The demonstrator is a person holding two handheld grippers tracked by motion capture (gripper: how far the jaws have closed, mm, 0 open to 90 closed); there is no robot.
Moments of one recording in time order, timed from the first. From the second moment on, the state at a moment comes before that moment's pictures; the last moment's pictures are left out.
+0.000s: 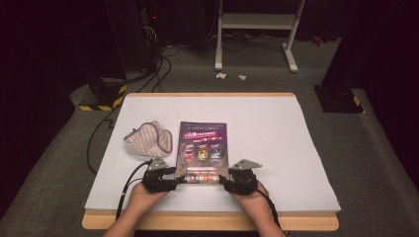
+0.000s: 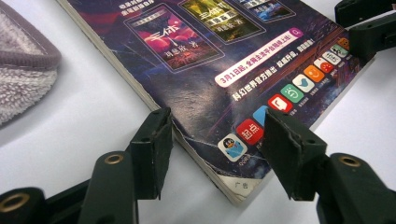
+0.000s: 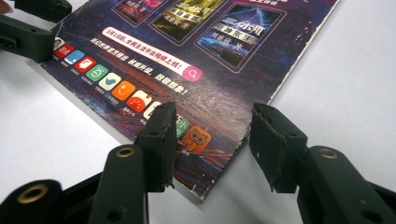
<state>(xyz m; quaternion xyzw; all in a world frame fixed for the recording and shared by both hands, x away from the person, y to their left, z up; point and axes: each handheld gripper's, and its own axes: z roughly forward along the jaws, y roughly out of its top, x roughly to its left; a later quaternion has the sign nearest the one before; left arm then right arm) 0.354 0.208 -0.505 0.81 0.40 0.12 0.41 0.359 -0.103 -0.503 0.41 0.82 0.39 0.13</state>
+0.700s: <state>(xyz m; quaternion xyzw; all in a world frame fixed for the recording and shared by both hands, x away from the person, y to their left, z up) 0.350 0.250 -0.493 0.78 0.41 0.20 0.43 0.370 -0.127 -0.491 0.42 0.79 0.41 0.20</state>
